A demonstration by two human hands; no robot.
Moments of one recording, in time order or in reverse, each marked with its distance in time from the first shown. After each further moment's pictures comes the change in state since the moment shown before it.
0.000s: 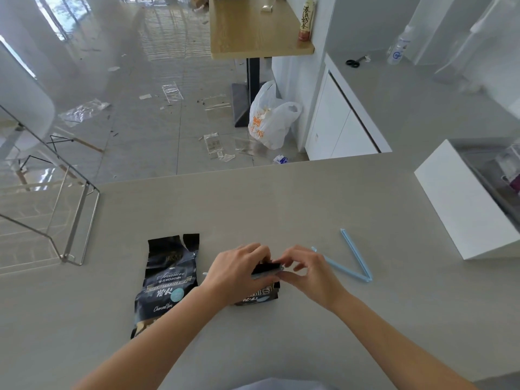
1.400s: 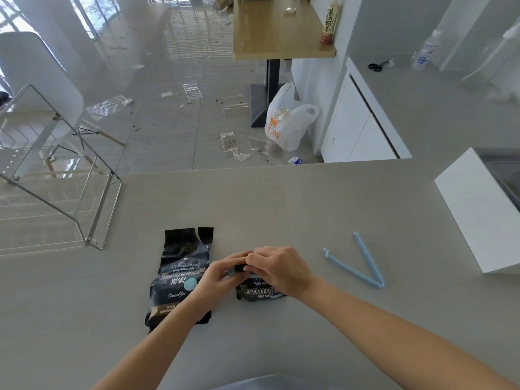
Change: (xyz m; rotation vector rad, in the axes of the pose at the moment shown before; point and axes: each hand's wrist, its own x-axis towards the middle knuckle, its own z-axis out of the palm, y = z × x) left_hand -0.052 -0.035 0.016 -0.922 0.086 -0.350; right_hand 0.039 -0.036 0.047 -0.484 -0.018 -0.644
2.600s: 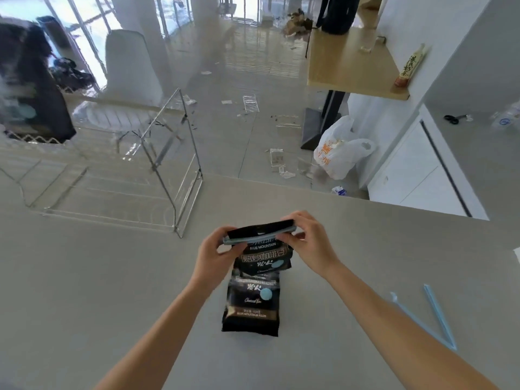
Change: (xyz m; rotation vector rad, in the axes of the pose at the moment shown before) left_hand -0.050 0.009 -0.147 -0.114 0.594 0.052; right_hand 0.143 -0.049 0.024 0.457 -0.001 0.399
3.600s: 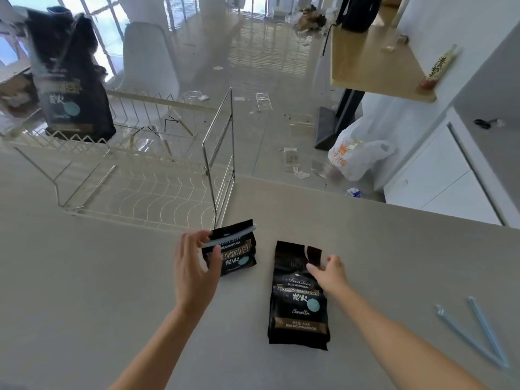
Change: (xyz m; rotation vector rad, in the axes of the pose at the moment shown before) left_hand 0.000 -0.049 -0.118 0.392 0.394 0.242; right_hand -0.003 0.079 0.107 -0.213 0.014 0.865
